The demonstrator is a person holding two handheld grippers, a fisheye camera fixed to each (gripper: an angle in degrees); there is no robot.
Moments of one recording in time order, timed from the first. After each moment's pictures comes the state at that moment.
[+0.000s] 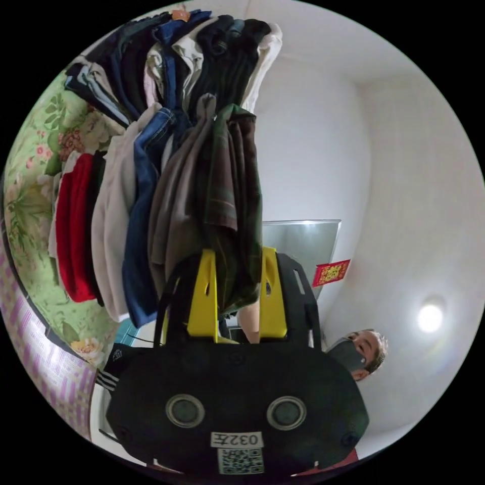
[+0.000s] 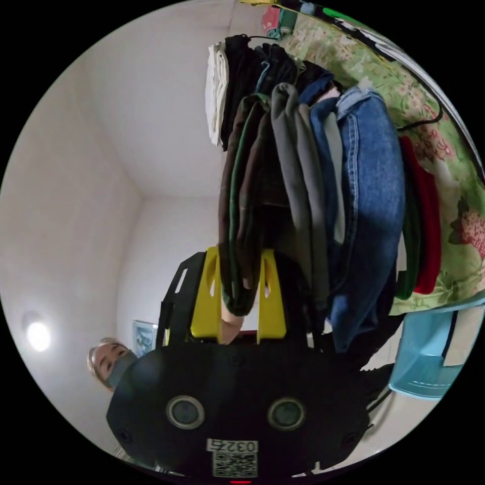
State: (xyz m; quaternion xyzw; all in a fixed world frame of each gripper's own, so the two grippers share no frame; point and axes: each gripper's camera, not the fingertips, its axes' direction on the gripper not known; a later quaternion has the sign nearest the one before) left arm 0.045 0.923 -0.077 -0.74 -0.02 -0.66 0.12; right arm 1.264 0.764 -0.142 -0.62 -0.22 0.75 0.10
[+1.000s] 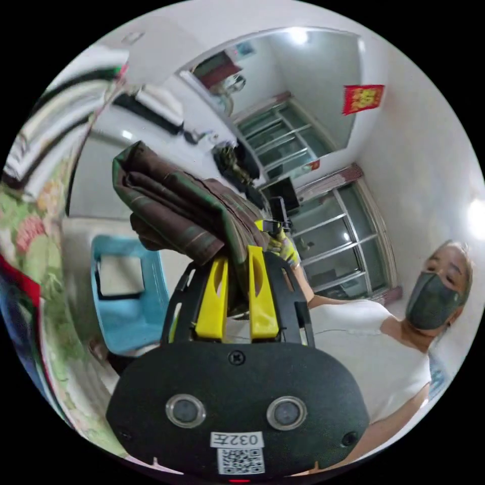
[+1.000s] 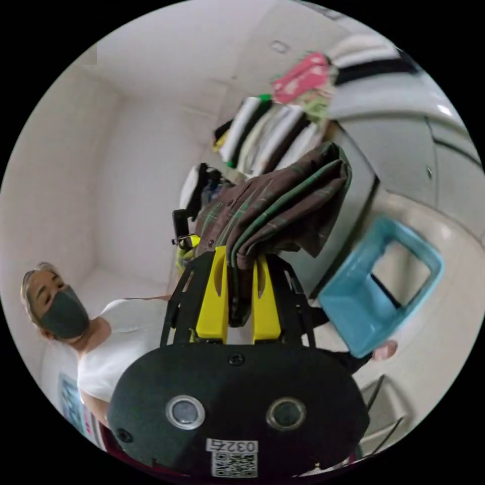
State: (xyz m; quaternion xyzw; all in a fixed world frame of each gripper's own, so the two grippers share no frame) left arm 0.511 0.933 -0.210 -0.74 0.43 -0.50 -0.13; right arm 1.548 0.481 -0.407 -0.67 0.09 0.66 0.33
